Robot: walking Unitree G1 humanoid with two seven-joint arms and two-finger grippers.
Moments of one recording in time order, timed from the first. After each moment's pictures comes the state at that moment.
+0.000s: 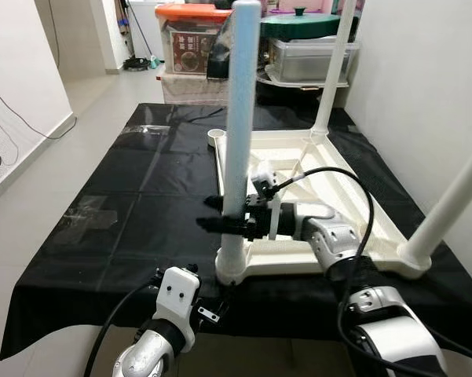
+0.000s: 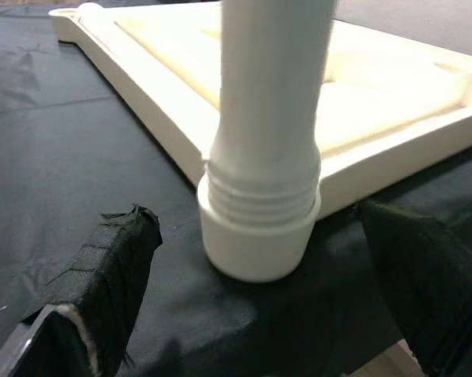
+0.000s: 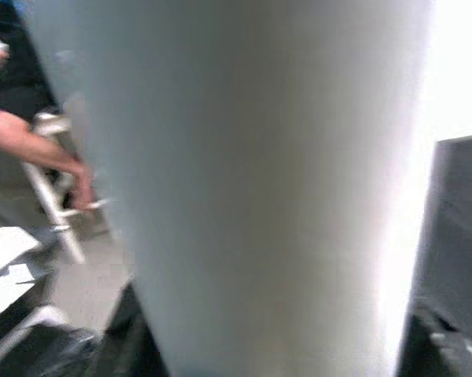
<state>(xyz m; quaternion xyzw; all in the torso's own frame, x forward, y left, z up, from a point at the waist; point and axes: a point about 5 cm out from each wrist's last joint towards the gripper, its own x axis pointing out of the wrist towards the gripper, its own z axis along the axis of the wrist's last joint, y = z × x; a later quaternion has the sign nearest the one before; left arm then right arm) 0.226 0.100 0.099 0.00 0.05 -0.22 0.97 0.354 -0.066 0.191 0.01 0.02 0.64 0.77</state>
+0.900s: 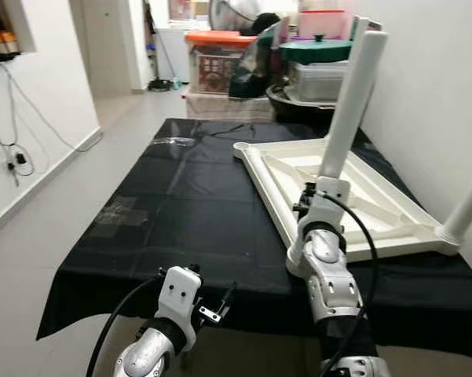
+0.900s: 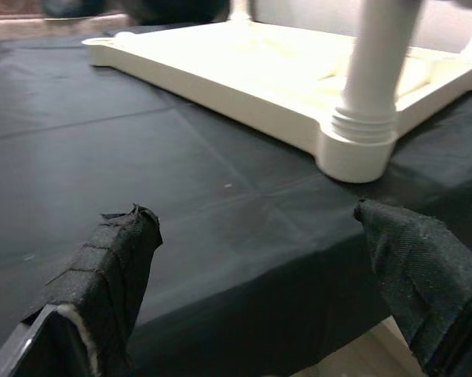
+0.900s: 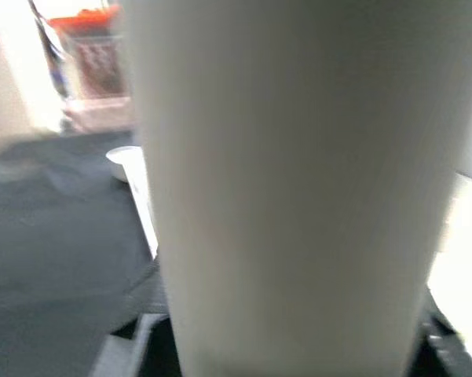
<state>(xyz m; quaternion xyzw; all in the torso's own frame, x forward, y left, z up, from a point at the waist) 0.229 0.098 0.097 0.00 0.05 -0.23 0.97 0.349 -0.123 0.163 0.05 -0.02 -0.09 0.99</state>
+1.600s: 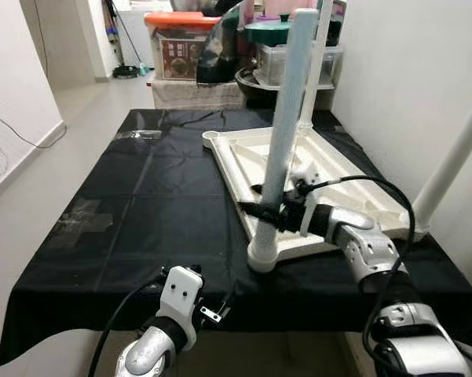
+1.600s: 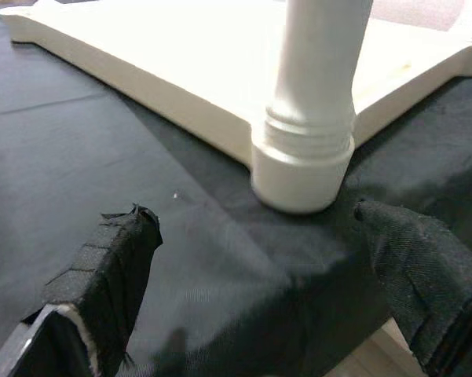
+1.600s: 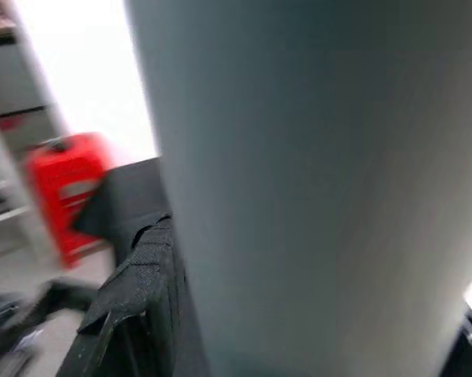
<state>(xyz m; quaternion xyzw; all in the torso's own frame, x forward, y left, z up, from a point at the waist) 0.235 0.096 0.093 0.00 0.05 -0.24 0.97 0.355 -0.121 0.185 0.00 0.03 0.56 0.83</state>
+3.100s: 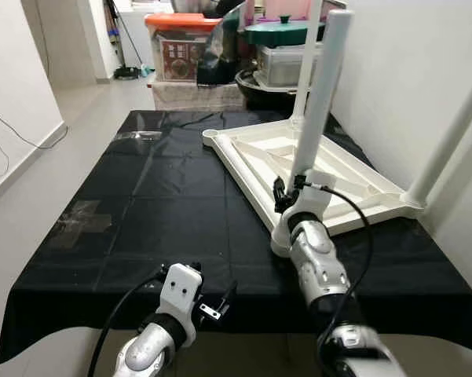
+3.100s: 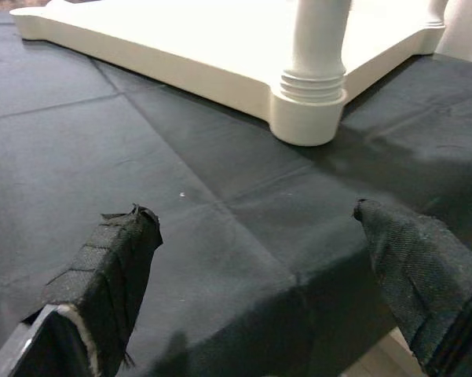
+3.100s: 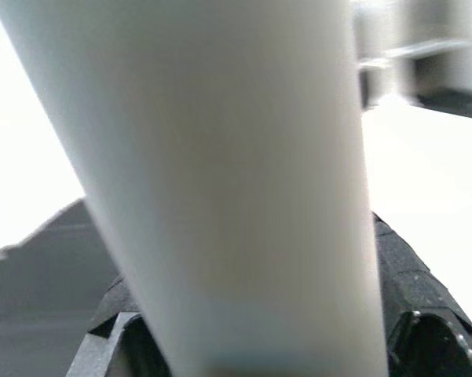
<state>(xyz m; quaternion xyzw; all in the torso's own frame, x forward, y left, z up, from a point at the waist) 0.237 0.100 0.092 0.00 0.05 -0.23 0.97 0.380 -0.123 0.177 0.12 -0.05 0.11 0.99</state>
